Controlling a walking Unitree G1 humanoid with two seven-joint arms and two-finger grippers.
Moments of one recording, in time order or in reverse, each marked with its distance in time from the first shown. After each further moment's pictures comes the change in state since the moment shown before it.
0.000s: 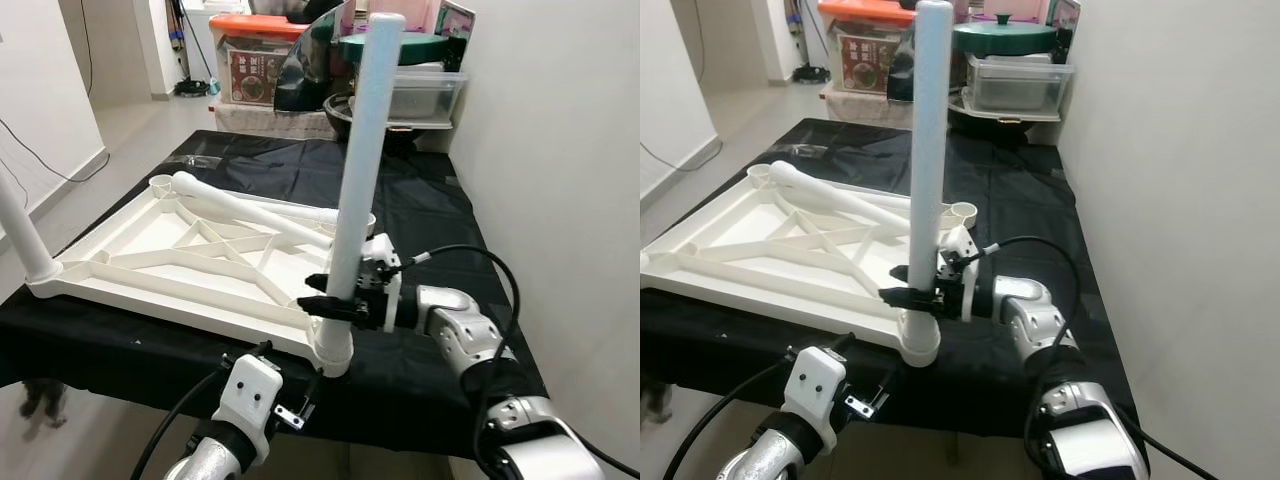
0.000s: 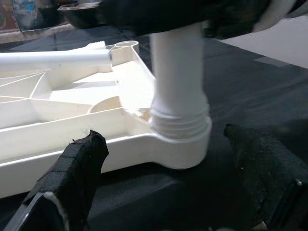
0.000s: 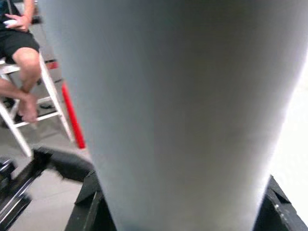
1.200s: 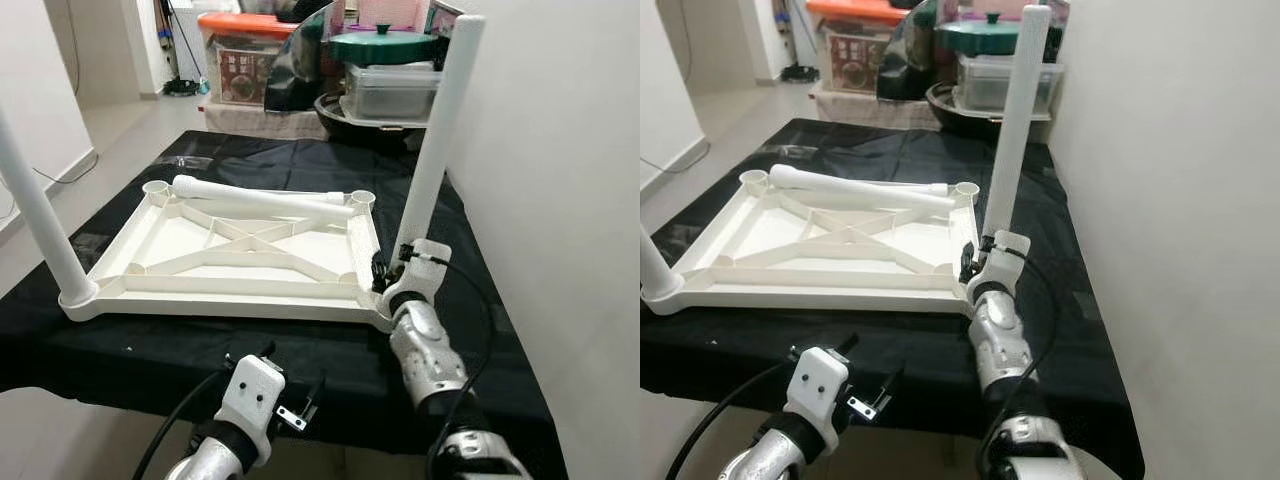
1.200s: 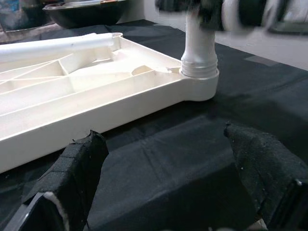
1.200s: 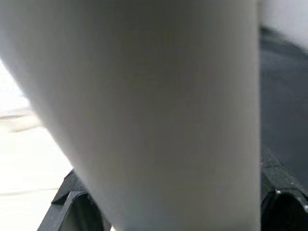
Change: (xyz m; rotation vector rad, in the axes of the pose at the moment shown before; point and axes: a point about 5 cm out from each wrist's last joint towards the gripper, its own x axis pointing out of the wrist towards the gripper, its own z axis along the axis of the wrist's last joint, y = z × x) left arm 0.002 -0.001 0.000 0.004 -0.003 -0.016; right arm -0.036 -0.036 -0.008 0.169 -0.259 -1.050
